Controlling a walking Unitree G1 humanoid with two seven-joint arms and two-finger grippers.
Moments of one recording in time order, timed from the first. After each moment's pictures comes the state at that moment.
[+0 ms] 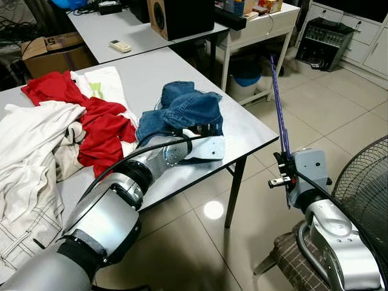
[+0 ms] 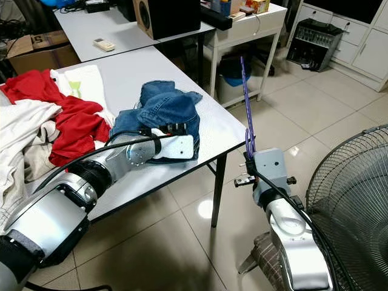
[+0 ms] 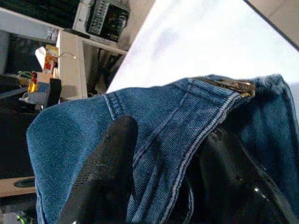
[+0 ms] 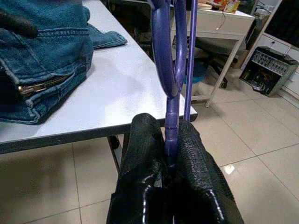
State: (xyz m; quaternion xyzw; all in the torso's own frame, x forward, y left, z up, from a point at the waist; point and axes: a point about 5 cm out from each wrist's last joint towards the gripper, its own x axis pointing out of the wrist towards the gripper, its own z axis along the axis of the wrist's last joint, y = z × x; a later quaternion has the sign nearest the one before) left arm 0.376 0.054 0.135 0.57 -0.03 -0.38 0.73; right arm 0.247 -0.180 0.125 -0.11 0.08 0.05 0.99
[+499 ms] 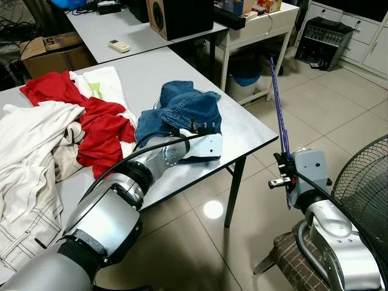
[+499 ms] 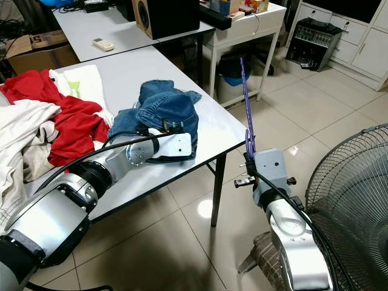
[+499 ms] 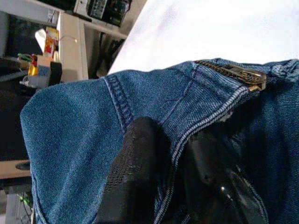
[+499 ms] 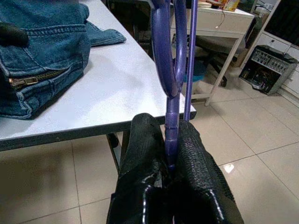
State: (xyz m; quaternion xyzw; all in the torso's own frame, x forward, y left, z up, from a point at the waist) left arm 0.379 0.064 0.131 0.58 -0.01 -0.36 0.74; right arm 0.247 -0.180 0.124 -0.11 0.08 0.05 0.99
